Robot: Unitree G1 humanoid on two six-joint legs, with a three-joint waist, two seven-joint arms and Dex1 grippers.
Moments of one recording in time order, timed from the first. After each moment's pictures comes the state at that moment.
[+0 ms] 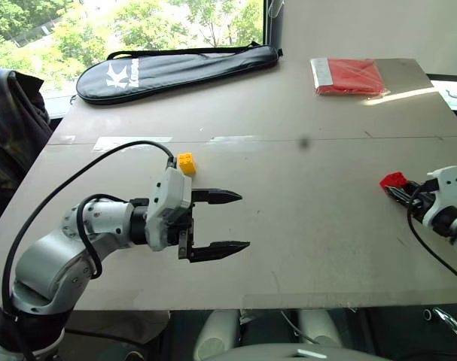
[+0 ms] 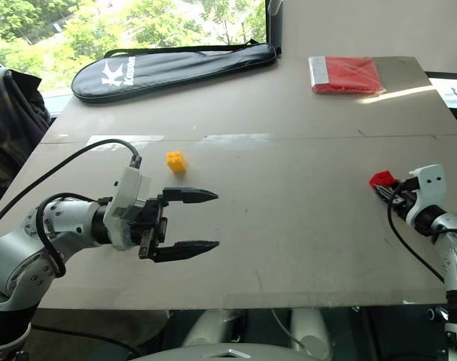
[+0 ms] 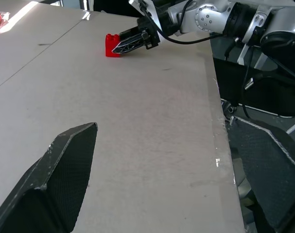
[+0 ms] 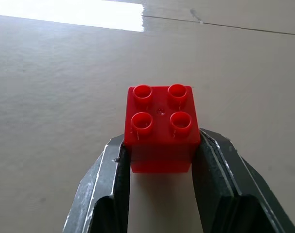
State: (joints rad) left arm -0.14 0.88 0.10 -0.62 -0.81 0.57 -1.03; right arm -0.10 -0.63 -0.32 -0.02 0.39 0.46 0.60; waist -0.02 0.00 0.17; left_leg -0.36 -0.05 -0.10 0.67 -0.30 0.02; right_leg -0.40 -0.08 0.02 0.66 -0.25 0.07
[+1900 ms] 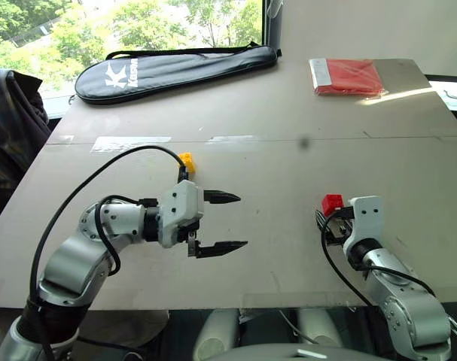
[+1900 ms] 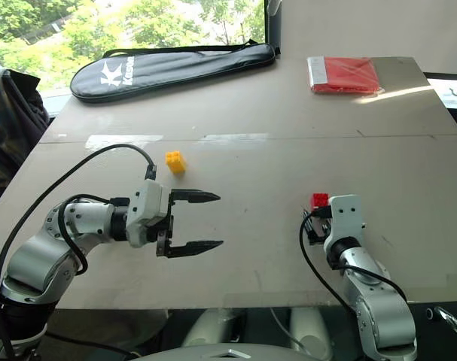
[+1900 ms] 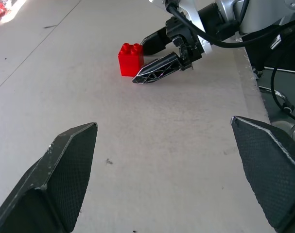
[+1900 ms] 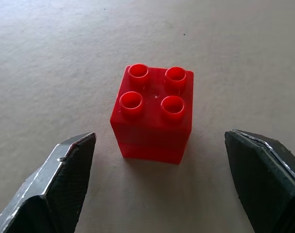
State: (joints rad) left arm -0.13 0.81 0.00 -0.51 -0.53 0.38 -1.07; right arm 0.15 -0.26 0.03 -0.69 0.17 0.79 0.11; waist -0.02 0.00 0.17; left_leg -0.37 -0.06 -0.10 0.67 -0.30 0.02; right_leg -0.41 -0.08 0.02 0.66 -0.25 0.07
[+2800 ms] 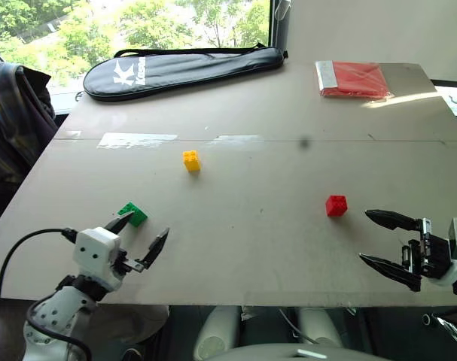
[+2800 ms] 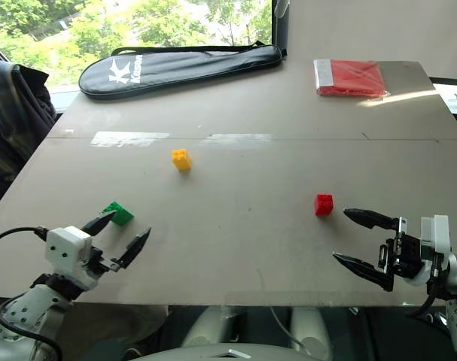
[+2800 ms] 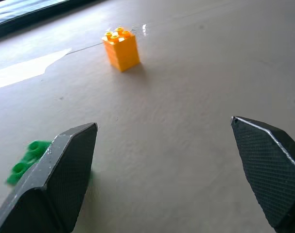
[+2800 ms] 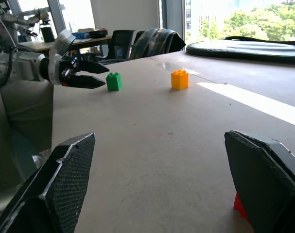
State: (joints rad) left arm 0.44 0.47 0.43 -0.32 -0.36 -0.06 -0.67; right arm 0.23 -0.60 -0.38 -0.25 0.74 0.08 1.40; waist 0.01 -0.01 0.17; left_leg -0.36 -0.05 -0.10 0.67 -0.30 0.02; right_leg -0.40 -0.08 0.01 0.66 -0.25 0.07
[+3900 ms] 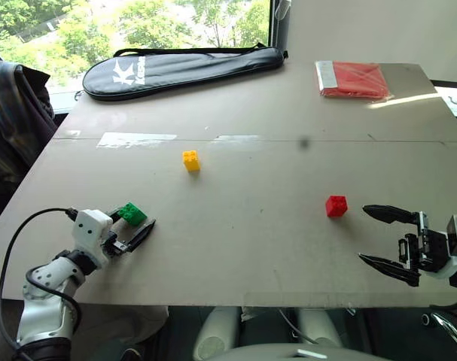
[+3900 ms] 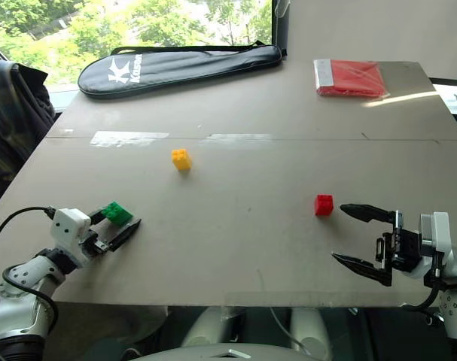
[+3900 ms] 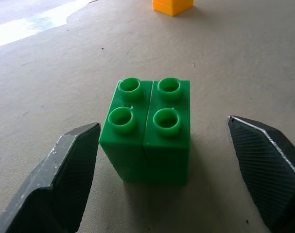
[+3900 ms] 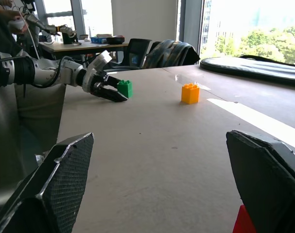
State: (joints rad) left arm 0.11 0.62 0.38 0.23 -0.34 -0.15 -0.89; right arm 0.15 -0.61 -0.33 -0.20 0.76 0.01 1.43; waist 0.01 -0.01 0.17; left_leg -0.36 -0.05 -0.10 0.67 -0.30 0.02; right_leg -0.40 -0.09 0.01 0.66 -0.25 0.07
